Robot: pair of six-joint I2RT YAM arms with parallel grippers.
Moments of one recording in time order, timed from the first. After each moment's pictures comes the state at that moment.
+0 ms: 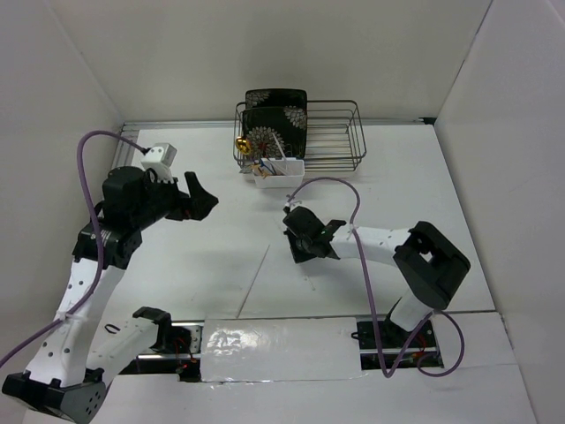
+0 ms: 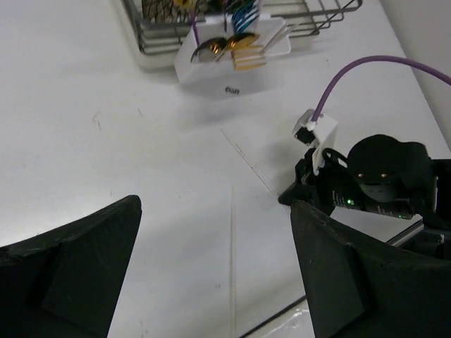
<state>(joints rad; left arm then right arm) -0.21 0.87 1.12 -0.63 0.28 -0.28 0.84 1.61 0.84 -0.28 0.12 0.44</state>
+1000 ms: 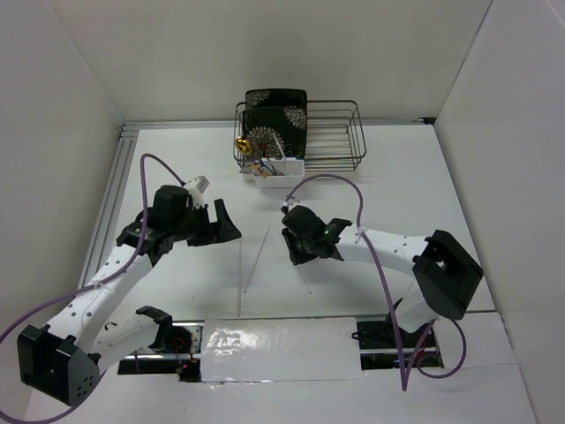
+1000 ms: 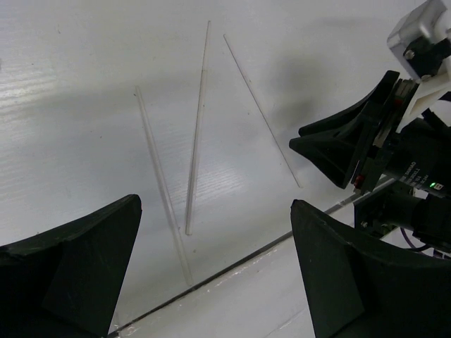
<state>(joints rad) -0.34 0.98 0.81 -0.57 0.31 -0.53 0.88 1.50 0.89 -0.39 0.10 0.47</state>
